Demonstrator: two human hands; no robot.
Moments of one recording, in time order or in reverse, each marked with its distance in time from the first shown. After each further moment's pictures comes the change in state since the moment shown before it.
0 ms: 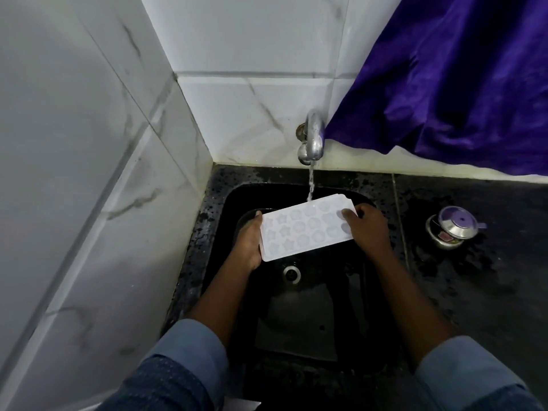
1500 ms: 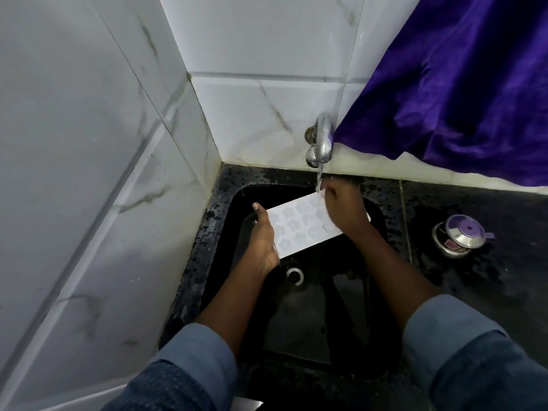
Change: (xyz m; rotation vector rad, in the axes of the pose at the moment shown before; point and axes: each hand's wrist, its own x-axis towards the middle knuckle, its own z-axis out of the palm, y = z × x) left_hand -0.035 0.011 0.037 -0.120 0.076 0.014; right_hand 0.016 -0.071 0.030 -0.071 -0.108 -0.438
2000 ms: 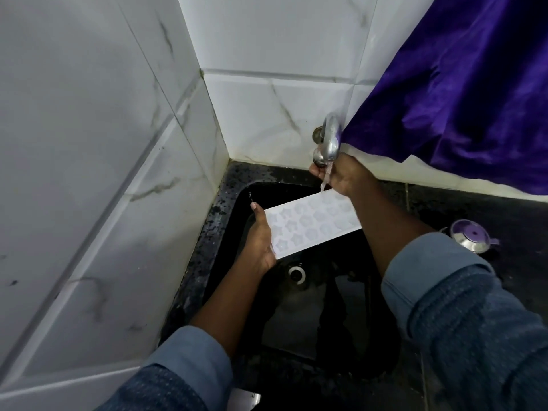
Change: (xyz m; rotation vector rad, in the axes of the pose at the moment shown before) left_hand -0.016 0.002 -0.014 -0.034 -0.014 -0.015; right_hand 0.076 -0.050 -0.005 1.002 -0.206 0.680
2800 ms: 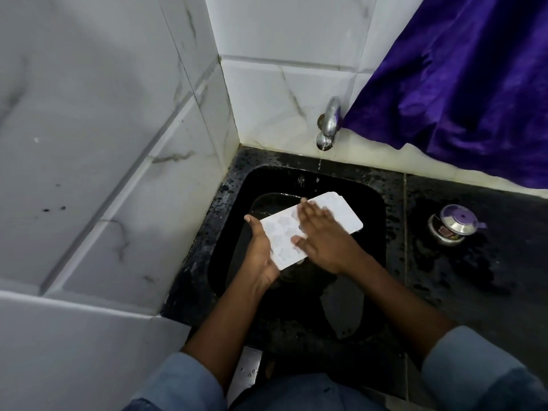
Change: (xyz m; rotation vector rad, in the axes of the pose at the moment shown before) left_hand -0.072 -0.067 -0.028 -0.239 -0.112 -0.017; right_hand -0.142 0.145 -0.064 -1.841 -0.412 -0.680
